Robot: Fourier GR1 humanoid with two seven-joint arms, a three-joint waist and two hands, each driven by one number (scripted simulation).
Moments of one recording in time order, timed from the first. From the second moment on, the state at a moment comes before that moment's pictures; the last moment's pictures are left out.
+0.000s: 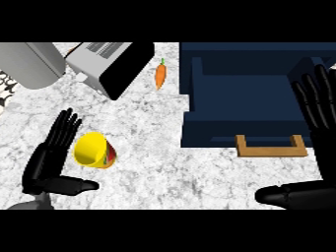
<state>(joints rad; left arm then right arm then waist) -0.01 0.12 0.13 -1.38 0.14 -0.29 -0.32 -0.10 -0.08 -0.03 -2.08 -0.13 0.10 0.15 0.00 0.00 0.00</state>
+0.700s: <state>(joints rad) -0.13 0.14 0.18 -1.01 0.08 -0.29 -0.56 -0.09 -0.08 -0.03 -2.09 -0.14 0.11 0.17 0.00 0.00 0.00</state>
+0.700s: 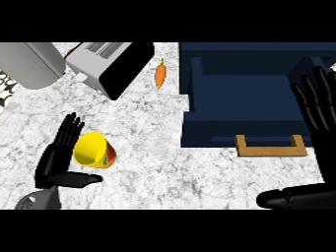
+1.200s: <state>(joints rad) -0.21 0.18 0.19 -0.78 0.05 -0.30 -0.70 -0.09 -0.08 -0.04 -2.06 -0.14 0.13 0.15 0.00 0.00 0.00</state>
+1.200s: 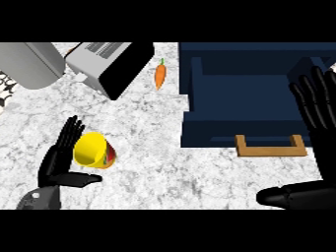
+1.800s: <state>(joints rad) -0.32 0.17 0.20 -0.54 0.03 -0.32 -0.83 -0.09 -0.08 -0.04 -2.11 -0.16 0.12 0.19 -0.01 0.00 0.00</state>
